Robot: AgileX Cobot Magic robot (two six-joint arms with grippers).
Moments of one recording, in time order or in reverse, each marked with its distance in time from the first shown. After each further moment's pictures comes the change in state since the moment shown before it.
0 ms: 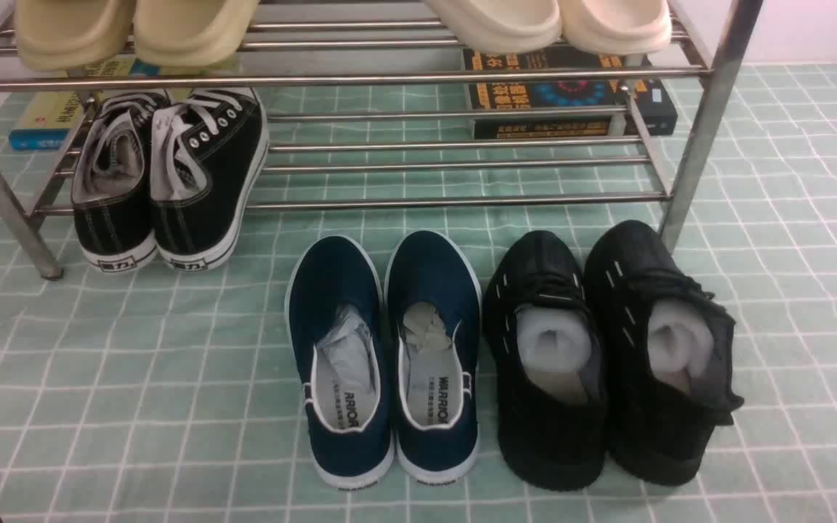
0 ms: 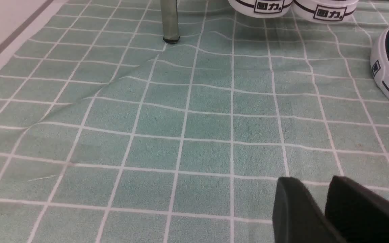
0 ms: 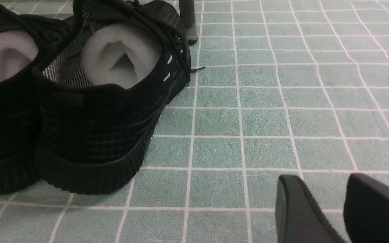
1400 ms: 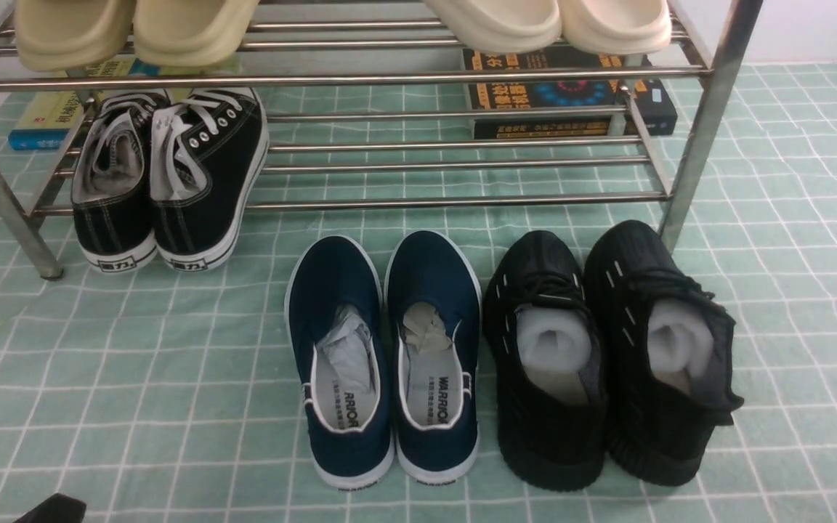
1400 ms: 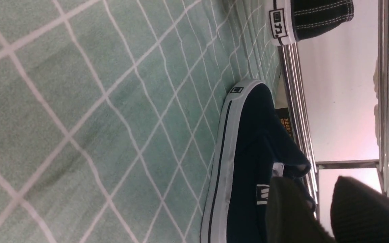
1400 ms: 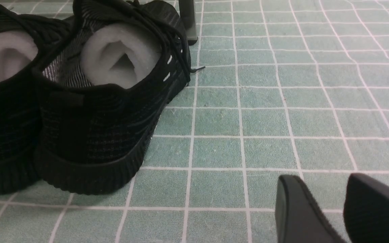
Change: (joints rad) right arm 0.000 0.000 0.000 0.000 0.000 0.000; left arm 0.000 0.000 0.005 -0.560 -0.021 -0.661
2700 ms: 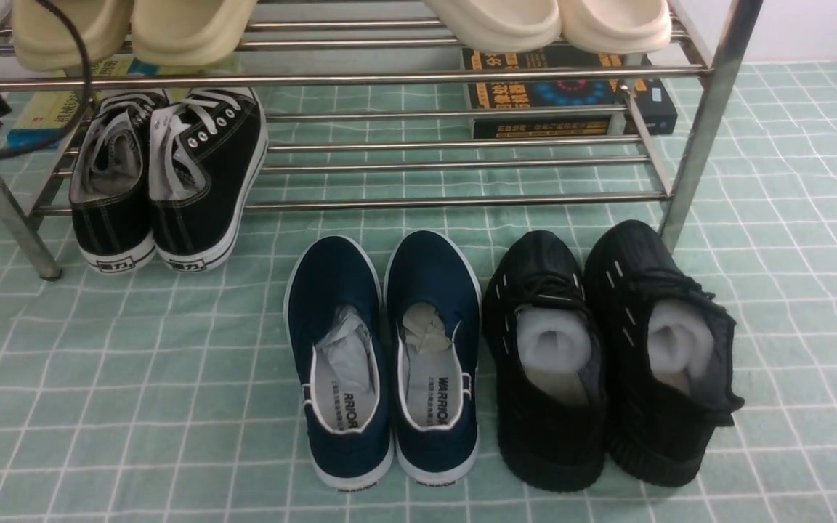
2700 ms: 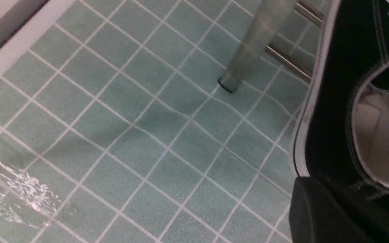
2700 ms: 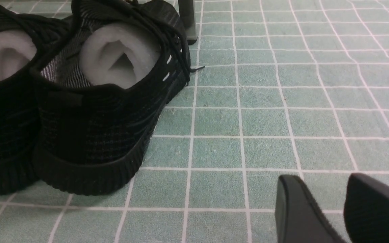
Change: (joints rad) right arm 0.000 0.000 0.000 0.000 0.000 0.000; left arm 0.176 1.449 -1.299 0.457 0.452 0.339
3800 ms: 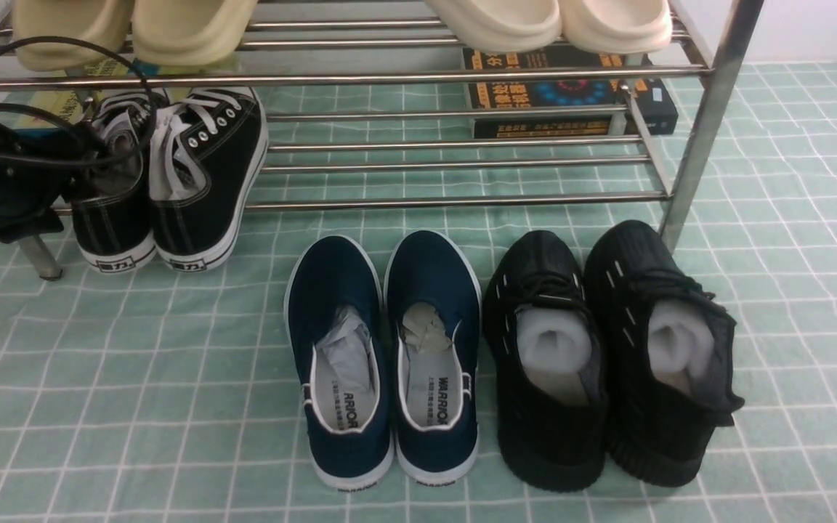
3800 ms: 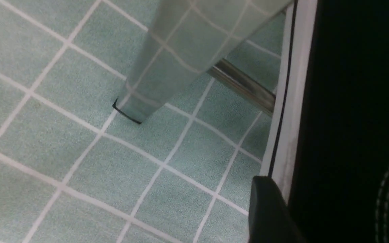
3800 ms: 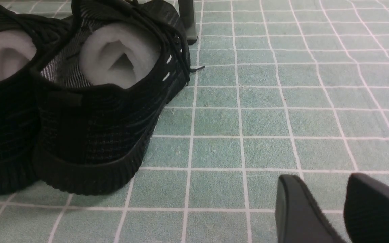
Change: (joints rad) right arm 0.000 0.000 0.000 0.000 0.000 0.000; left arm 0.033 0.350 -0.019 -0.435 -0.348 0.393
